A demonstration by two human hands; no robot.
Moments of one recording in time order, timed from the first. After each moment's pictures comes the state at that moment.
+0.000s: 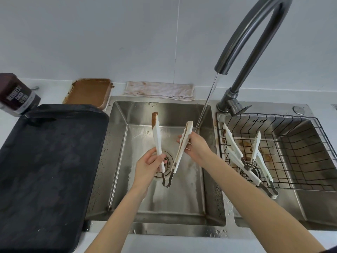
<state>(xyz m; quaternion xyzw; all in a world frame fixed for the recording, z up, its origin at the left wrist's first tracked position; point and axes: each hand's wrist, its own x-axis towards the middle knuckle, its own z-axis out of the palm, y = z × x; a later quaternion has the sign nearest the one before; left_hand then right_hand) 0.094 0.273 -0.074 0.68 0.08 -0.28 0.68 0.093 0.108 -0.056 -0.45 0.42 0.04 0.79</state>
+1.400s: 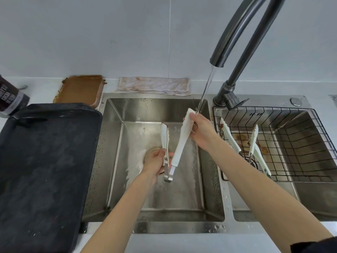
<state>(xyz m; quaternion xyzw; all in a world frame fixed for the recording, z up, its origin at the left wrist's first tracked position) 0.103 0.238 -0.080 0.68 0.15 -0.39 0.60 0.106 0.074 -0.050 -0.41 0.37 -0.05 0.83</state>
